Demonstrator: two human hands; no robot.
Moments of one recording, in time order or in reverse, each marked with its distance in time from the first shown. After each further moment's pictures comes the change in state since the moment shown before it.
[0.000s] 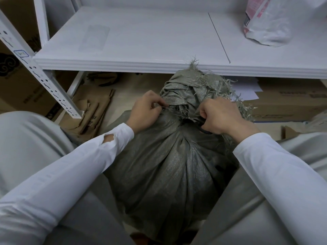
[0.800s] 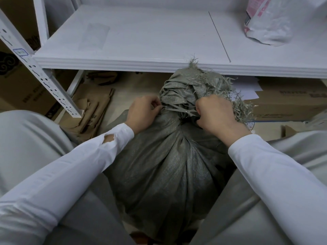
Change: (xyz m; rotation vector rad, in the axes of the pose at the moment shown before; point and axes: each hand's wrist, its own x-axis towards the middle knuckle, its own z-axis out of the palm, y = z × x) left_hand -0.002 -0.003 -0.001 0.214 0.008 -0.062; right_hand 0.002 -0.018 0.001 -0.090 0.107 0.024
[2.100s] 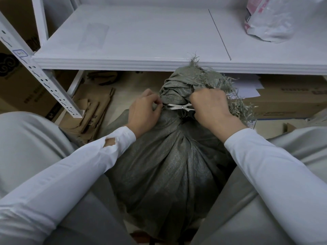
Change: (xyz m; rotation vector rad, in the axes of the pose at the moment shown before) left_hand -0.008 0.002 0.006 0.051 0.154 0.114; right_hand 0.009 -0.012 -0.008 -0.228 0.065 -0.087
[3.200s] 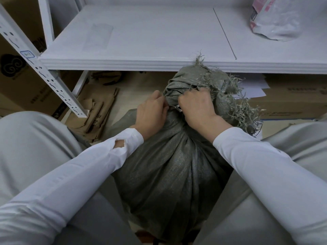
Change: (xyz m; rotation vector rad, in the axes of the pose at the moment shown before) left_hand -0.002 0.010 0.002 0.230 -0.048 0.070; right_hand 0.019 -0.034 0.009 0.013 0.075 -0.074
